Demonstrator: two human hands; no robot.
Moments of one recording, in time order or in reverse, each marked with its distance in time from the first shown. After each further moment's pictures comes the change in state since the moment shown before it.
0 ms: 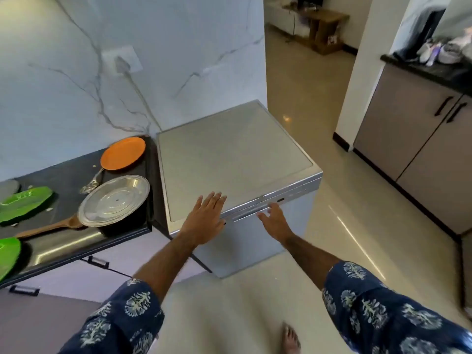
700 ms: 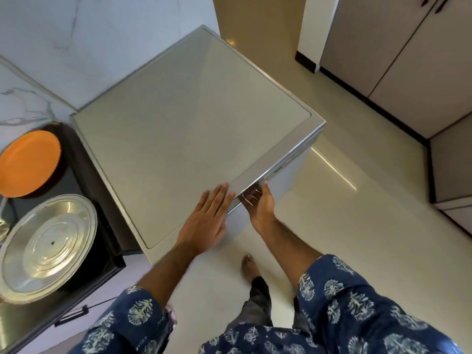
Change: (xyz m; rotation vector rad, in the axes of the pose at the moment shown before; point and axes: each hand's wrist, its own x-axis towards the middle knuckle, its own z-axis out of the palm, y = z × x) left_hand 0.102 -0.059 0.125 -0.039 0.124 0.483; right_hand 0.121 0.031 0.090 1.253 0.397 0.365
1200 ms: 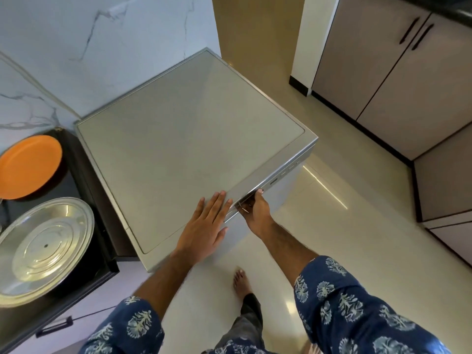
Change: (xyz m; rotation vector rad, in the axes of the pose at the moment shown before) left_hand -0.001 0.009 -0.007 0.043 -0.031 -0.072; right_hand 0.002 -0.007 0.002 -0.146 -0.036 0.038
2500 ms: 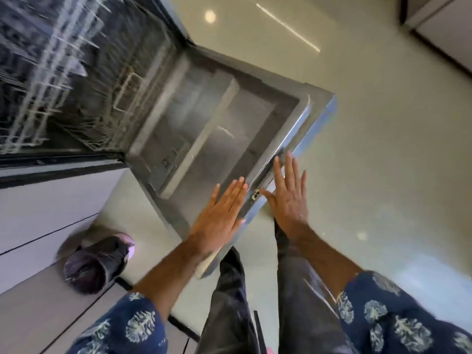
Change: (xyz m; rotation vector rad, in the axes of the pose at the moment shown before) left_hand -0.084 0.383 0.252 -0.149 -0.512 0.361; right_hand -0.046 0.172 -0.531 -1.612 0.332 -0.569
